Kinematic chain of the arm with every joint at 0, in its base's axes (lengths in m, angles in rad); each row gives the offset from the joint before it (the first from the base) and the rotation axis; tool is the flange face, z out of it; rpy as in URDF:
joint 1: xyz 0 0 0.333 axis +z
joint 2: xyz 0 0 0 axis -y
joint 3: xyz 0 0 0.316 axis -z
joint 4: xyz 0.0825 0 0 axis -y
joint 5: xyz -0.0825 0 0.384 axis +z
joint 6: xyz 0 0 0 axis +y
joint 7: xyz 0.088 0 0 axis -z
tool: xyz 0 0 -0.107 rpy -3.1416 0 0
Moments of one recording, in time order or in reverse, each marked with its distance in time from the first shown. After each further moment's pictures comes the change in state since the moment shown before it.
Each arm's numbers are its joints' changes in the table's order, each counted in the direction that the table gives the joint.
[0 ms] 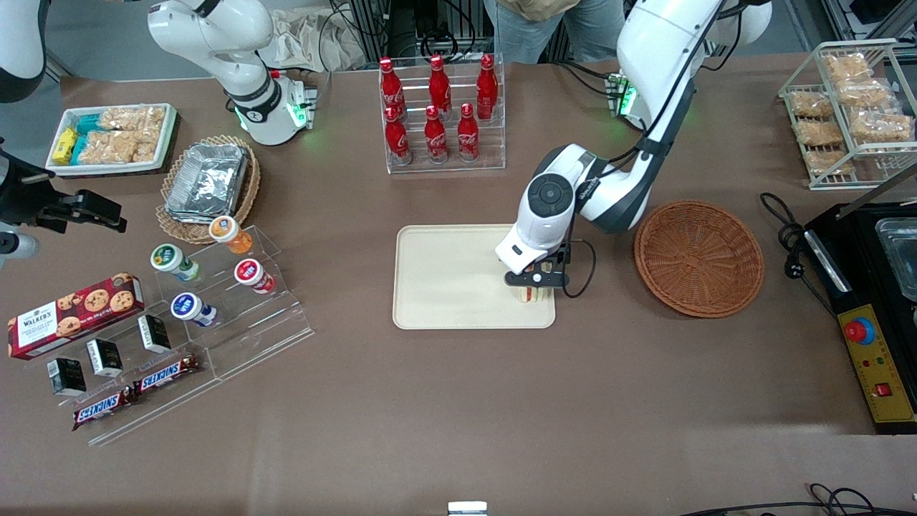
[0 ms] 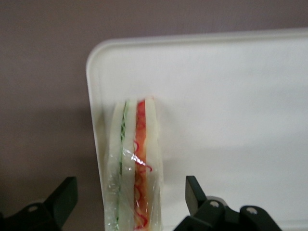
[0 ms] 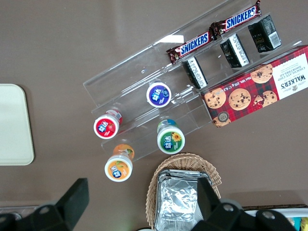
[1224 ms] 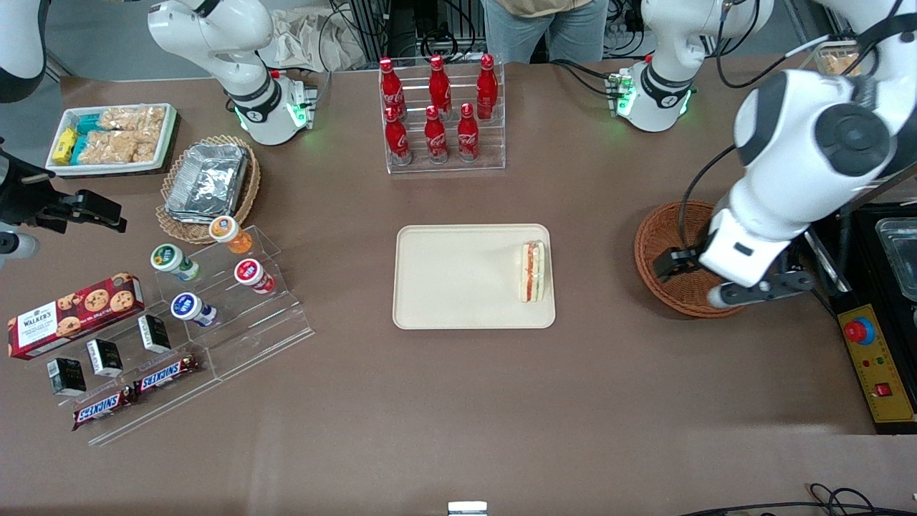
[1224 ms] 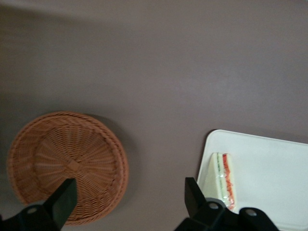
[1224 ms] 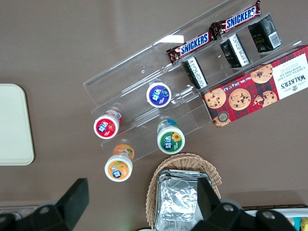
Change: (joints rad) arm 0.404 0.278 -0.030 0.257 -0.042 0.501 0.247
